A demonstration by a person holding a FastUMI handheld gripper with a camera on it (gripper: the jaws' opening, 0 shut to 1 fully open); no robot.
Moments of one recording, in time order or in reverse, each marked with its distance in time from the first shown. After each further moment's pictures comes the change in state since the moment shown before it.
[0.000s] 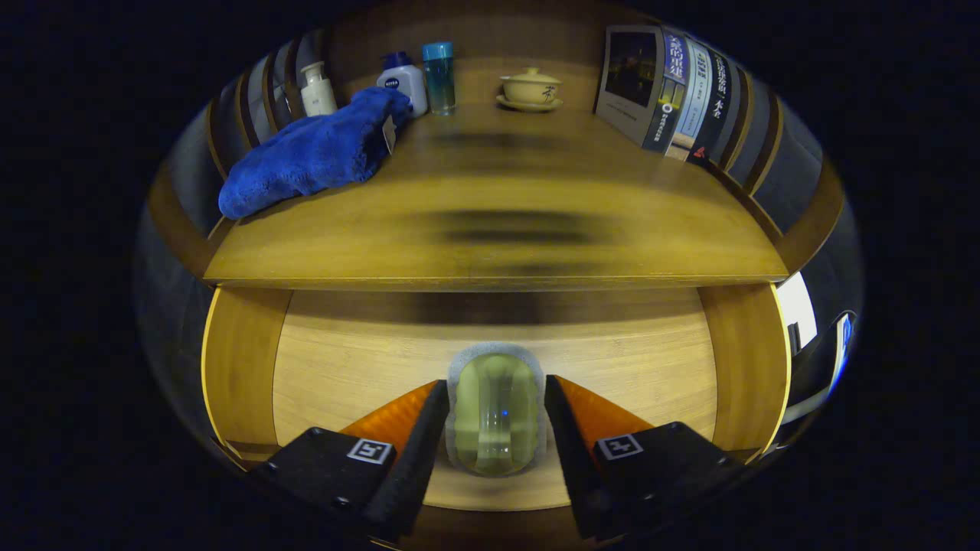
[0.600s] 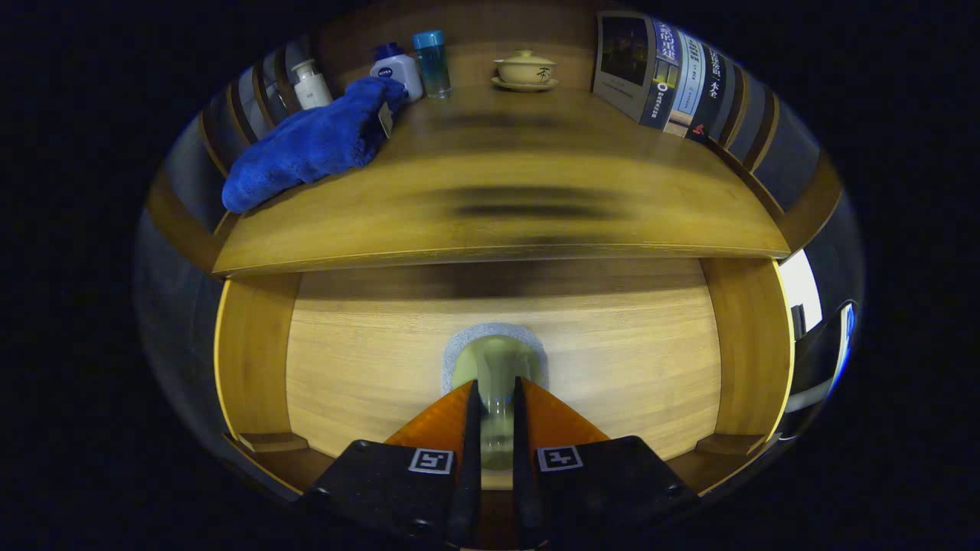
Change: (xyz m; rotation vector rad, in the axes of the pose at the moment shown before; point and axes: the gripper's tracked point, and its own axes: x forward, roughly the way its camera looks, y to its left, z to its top) arm -0.032 0.006 -0.011 0.042 0.057 0.049
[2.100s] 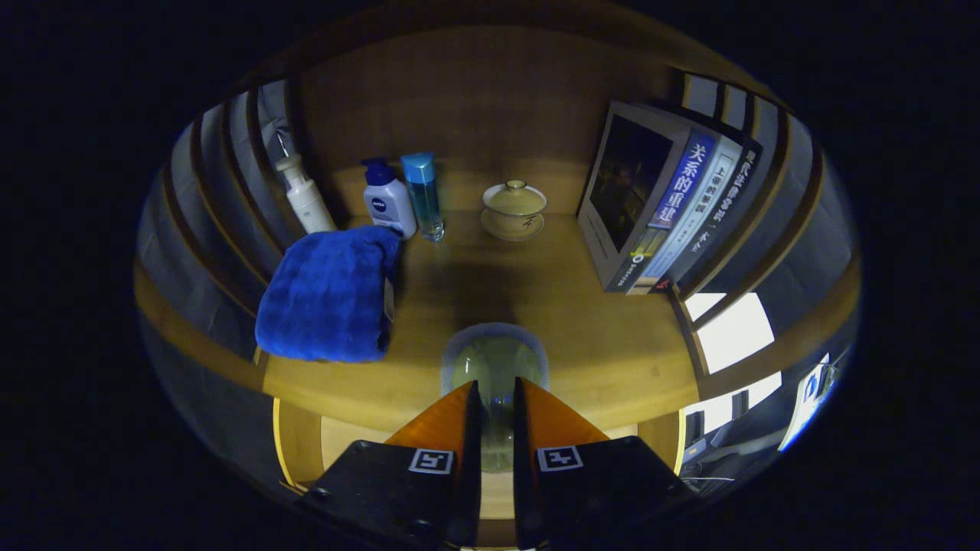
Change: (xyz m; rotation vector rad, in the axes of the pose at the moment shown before) arm -0.069 -0.007 0.187 -0.069 -0.186 -0.059
